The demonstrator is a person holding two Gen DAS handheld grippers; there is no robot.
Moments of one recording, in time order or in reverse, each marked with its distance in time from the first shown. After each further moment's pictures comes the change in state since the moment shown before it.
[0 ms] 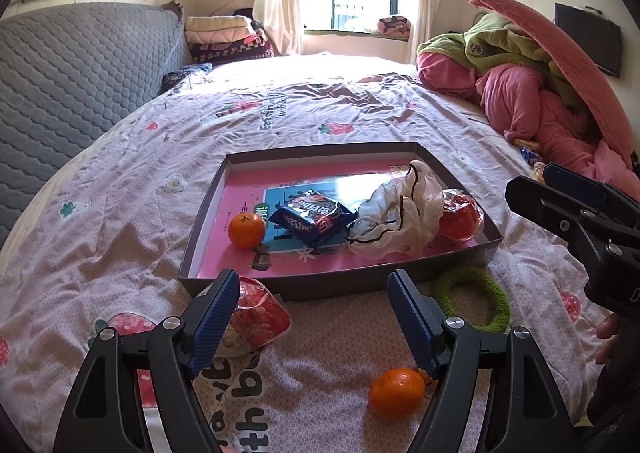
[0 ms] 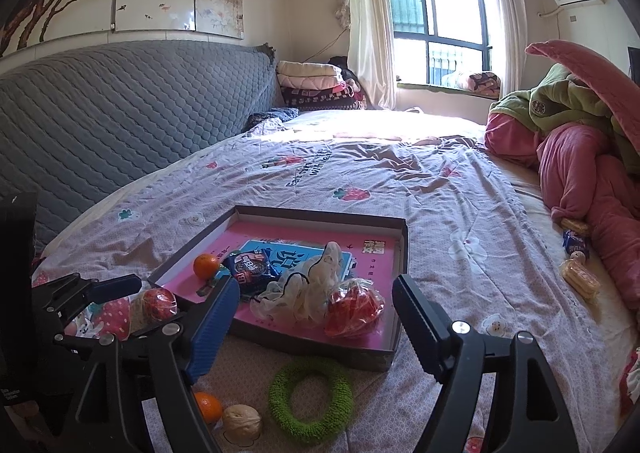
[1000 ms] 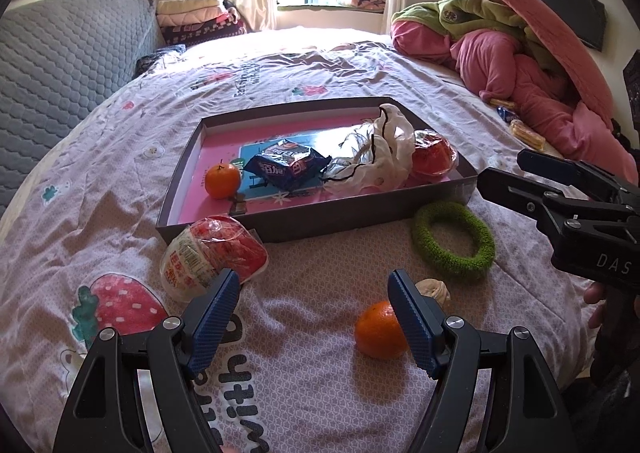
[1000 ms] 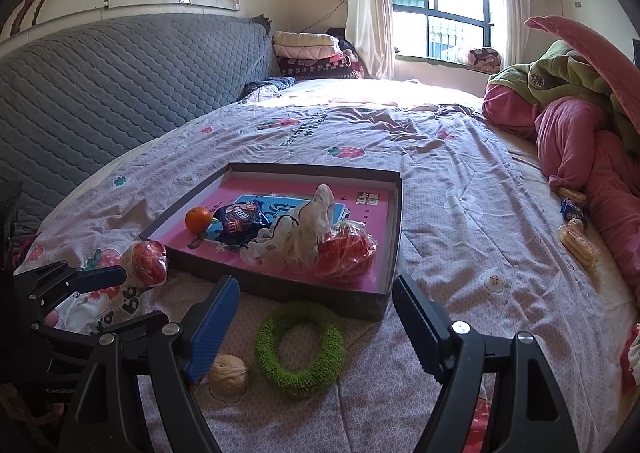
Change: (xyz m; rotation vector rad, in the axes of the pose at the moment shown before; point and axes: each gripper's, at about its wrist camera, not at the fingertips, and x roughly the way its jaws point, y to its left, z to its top) left arm -0.003 -0.008 -0.034 0.071 0.100 -0.069; right arm 0.006 -0.006 -0.031 0.000 0.127 -0.009
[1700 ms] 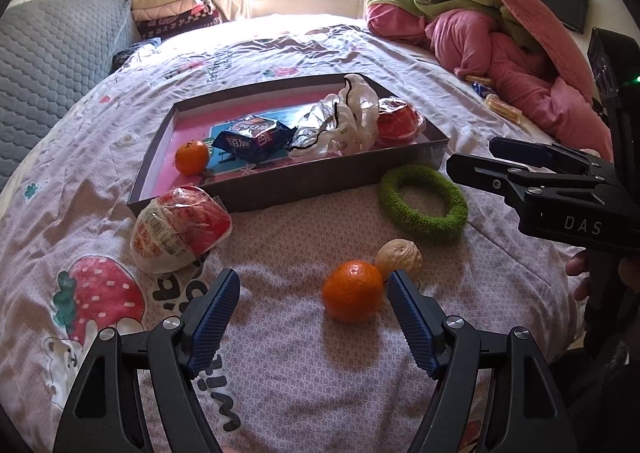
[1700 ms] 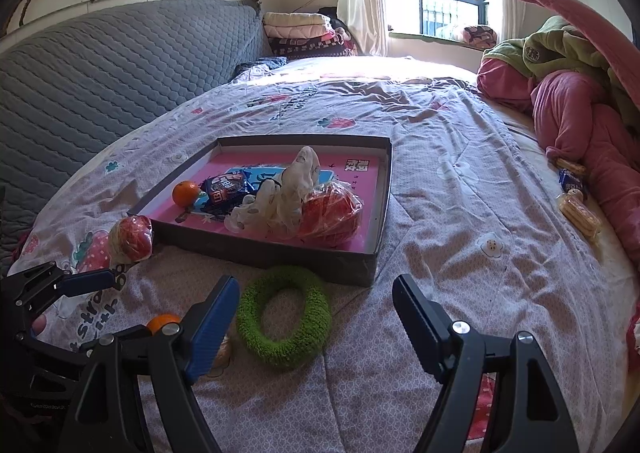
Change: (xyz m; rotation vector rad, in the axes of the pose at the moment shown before) left arm -0.002 -0.015 -0.018 0.050 0.050 -0.067; right arm 0.008 -0.013 -0.016 0.034 0.079 0.006
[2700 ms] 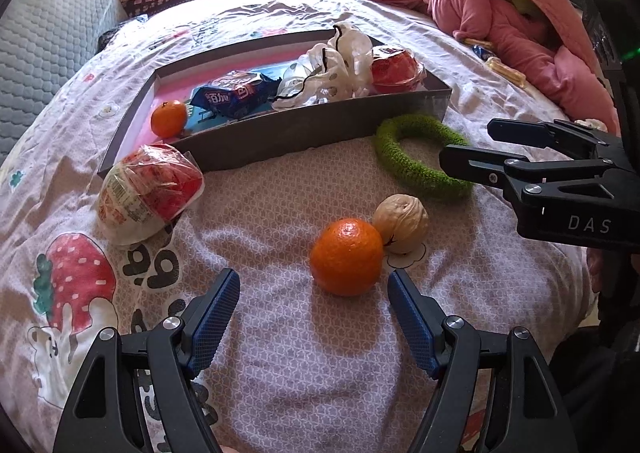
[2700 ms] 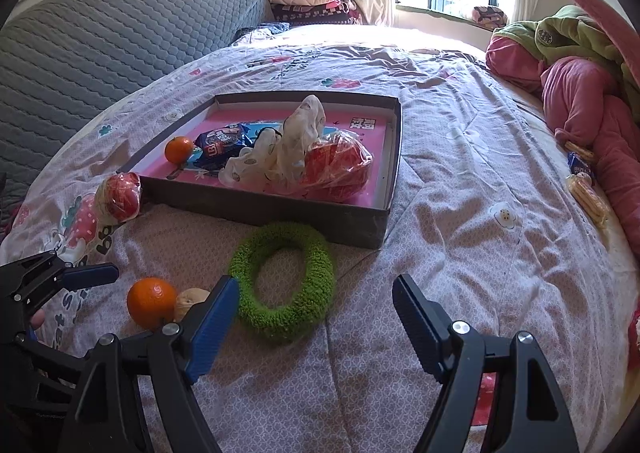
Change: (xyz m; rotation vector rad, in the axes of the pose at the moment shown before) left arm 0.029 -0.006 -0.010 0.024 0.121 0.004; right arm 0.022 0.005 -0.012 -0.035 0.126 -0.014
